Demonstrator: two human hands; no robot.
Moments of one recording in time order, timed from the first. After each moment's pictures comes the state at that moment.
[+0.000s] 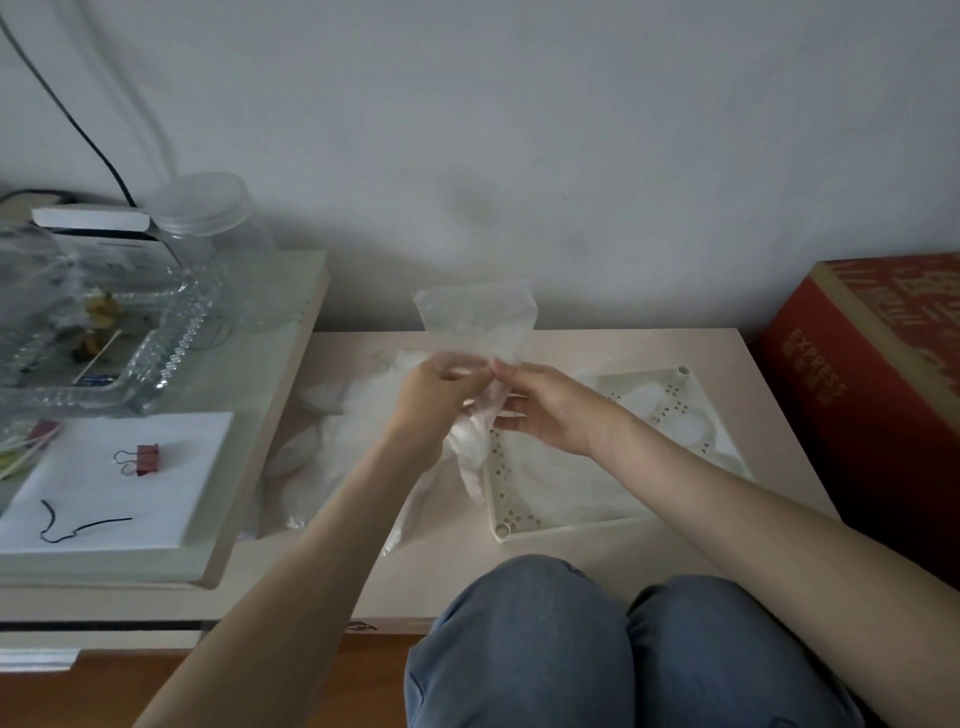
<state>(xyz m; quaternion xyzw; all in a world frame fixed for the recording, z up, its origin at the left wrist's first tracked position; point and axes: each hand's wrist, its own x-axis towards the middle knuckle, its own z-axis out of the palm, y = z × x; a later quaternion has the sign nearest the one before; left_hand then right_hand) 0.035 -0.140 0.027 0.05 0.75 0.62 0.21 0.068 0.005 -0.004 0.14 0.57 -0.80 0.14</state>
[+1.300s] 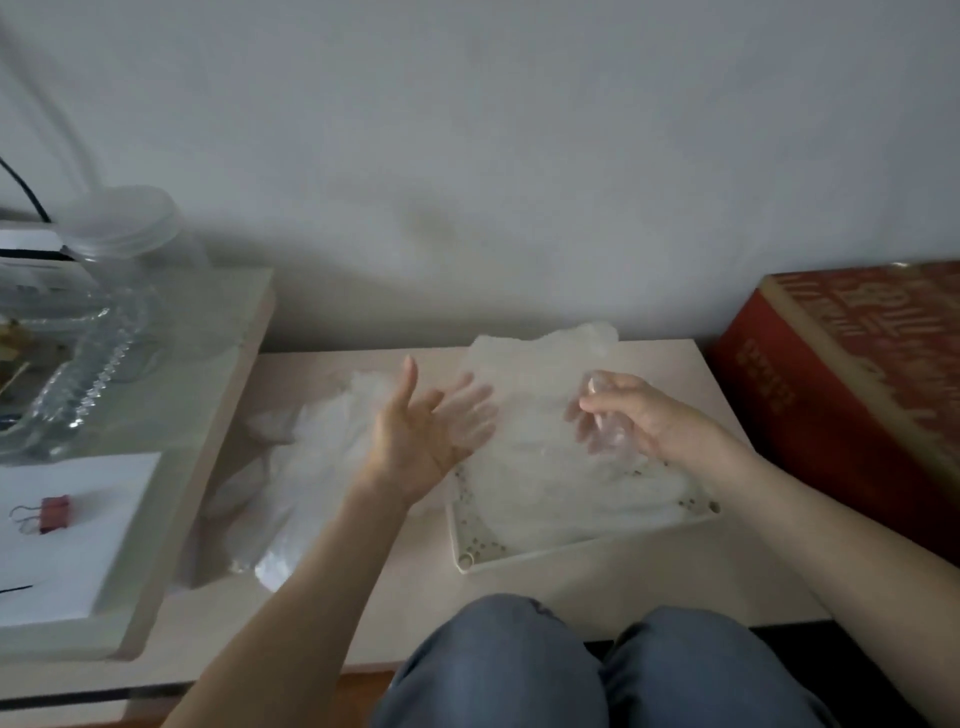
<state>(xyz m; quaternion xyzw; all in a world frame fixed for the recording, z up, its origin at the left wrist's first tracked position) 0.022 -0.120 -0.011 -0.03 0.37 0.82 0.44 0.119 0.112 0.005 0.20 0.65 -0.73 0.07</state>
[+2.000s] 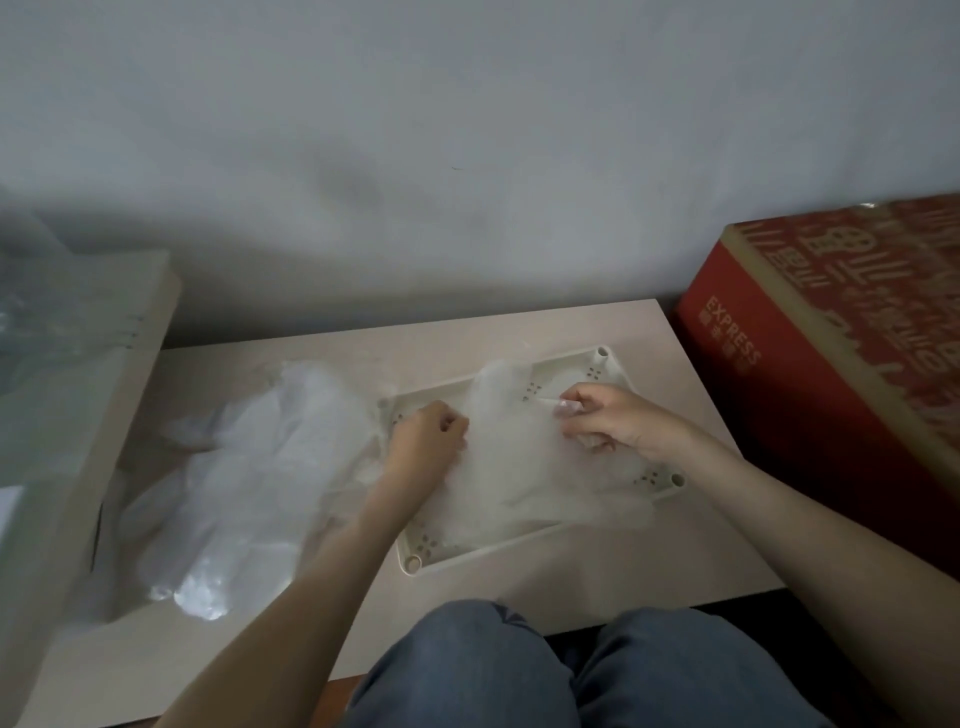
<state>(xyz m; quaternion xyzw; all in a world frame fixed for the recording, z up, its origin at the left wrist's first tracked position) 0.037 -0.057 -0.067 0.16 0.89 0.38 0.21 0.140 0.160 -0.056 0.24 0.76 -0.59 0.11</state>
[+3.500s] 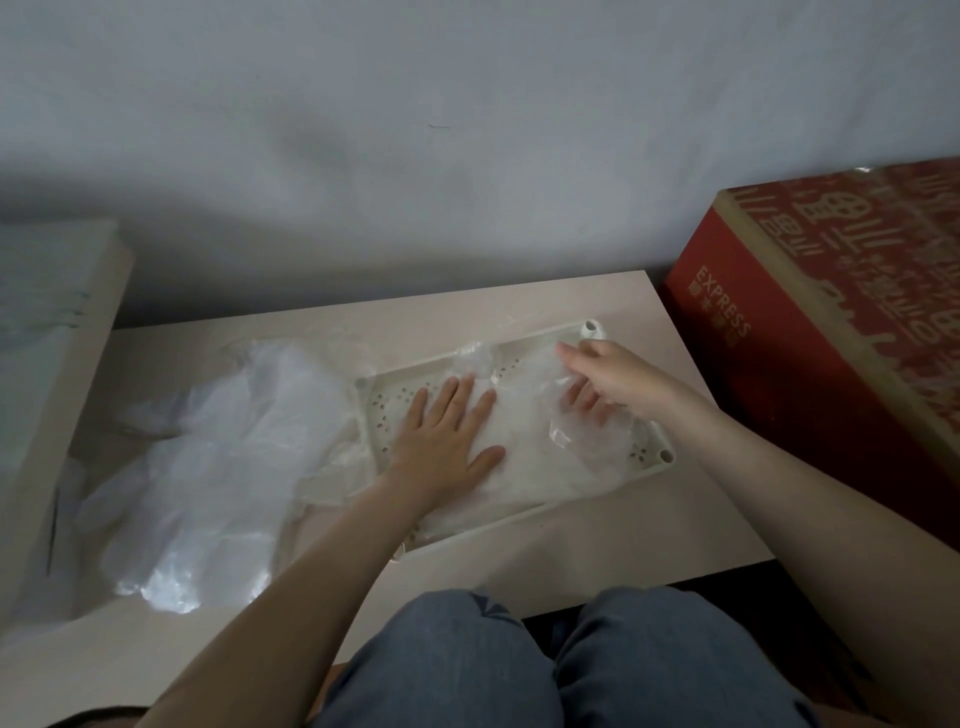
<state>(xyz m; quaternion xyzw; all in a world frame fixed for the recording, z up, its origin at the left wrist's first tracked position) 0.048 -0.047 -0.119 0.47 0.87 -0.02 0.11 0.126 0.170 -0.053 0.35 0.76 -0.54 0.09</state>
